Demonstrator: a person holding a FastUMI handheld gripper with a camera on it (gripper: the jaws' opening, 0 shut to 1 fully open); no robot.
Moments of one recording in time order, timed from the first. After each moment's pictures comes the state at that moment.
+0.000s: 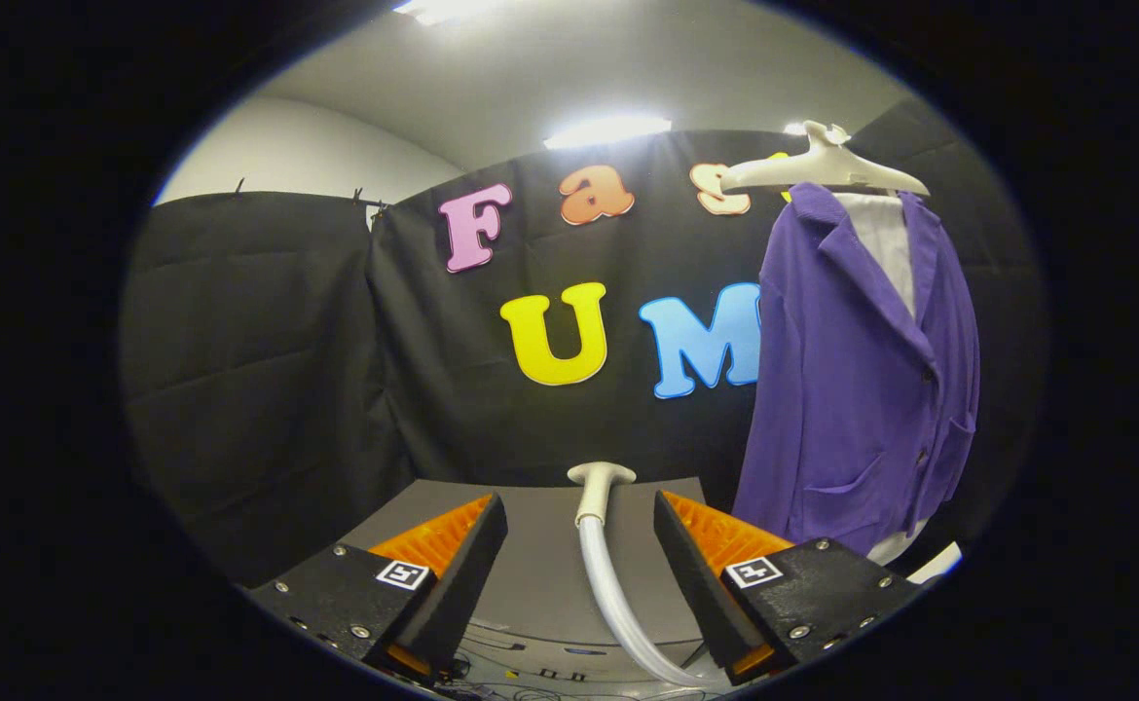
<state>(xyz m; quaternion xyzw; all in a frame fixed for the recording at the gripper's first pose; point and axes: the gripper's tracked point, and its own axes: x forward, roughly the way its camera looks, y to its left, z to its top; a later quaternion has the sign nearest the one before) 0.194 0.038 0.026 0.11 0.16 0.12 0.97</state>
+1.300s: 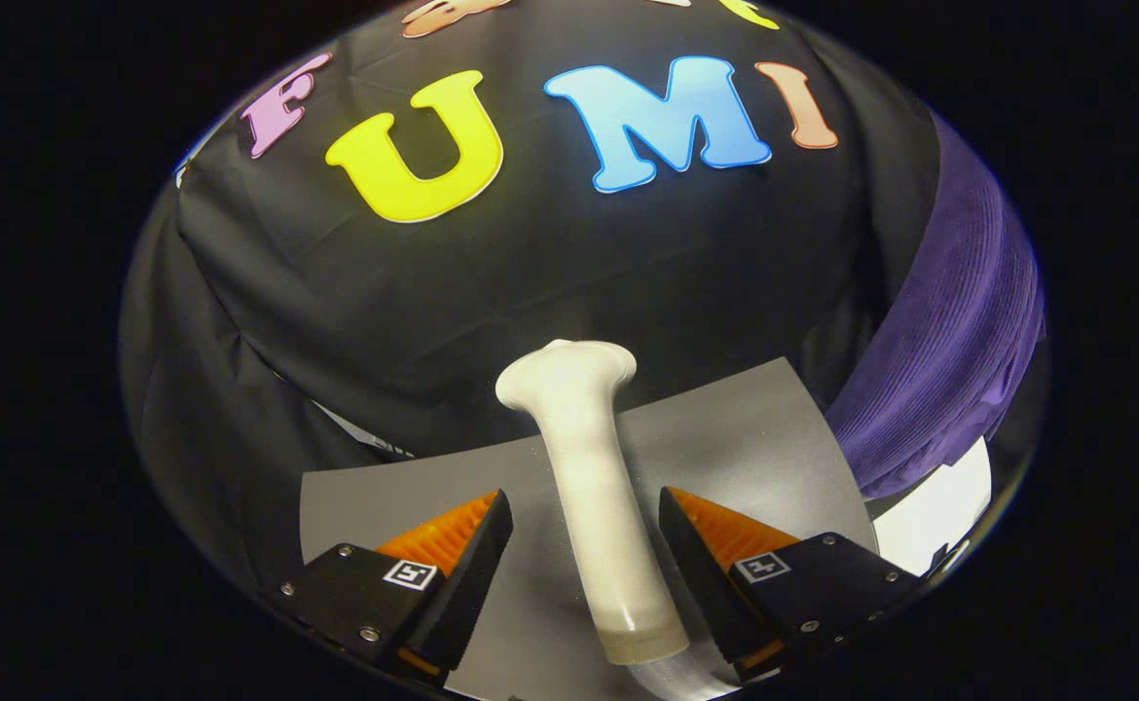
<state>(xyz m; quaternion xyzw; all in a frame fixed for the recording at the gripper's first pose) 0.365 0.113 -0.151 0.16 0.48 0.01 0.87</state>
